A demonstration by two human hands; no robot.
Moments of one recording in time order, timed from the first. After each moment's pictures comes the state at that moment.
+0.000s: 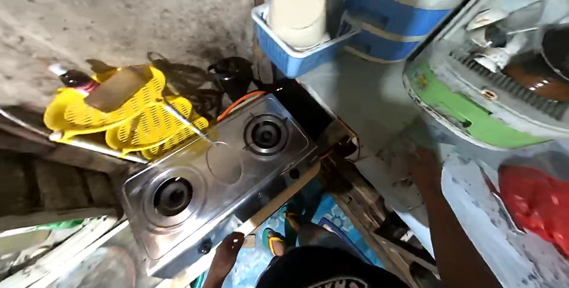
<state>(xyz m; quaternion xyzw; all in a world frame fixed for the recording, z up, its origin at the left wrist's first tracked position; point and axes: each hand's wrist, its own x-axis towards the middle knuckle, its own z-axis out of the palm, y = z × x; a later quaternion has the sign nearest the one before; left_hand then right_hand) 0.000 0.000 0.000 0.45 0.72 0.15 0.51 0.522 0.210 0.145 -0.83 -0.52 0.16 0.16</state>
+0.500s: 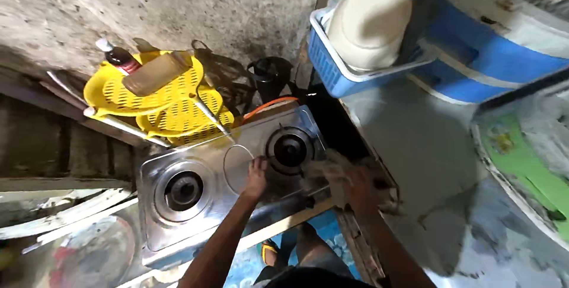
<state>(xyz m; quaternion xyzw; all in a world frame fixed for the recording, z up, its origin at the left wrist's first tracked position) 0.027 0.257 0.051 0.57 0.76 0.07 0.32 0.317 0.294 0.110 -0.61 -0.74 0.25 0.13</state>
